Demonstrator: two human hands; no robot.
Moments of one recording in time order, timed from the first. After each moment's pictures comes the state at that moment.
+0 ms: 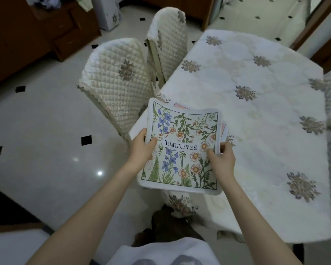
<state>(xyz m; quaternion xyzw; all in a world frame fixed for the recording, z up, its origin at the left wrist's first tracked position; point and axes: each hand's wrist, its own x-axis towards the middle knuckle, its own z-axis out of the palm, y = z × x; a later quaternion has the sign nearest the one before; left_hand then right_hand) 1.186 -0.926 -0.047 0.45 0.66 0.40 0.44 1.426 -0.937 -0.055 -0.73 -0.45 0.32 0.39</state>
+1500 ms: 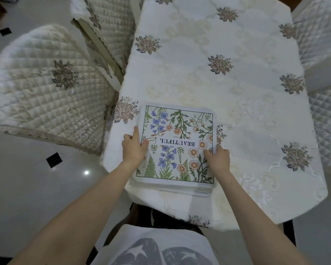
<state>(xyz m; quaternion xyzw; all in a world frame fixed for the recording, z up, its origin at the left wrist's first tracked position) 1.201 -0.756 -0.159 0.61 0.69 0.10 0.39 1.453 -0.856 -0.140 -0.88 -0.30 0.32 0.19</state>
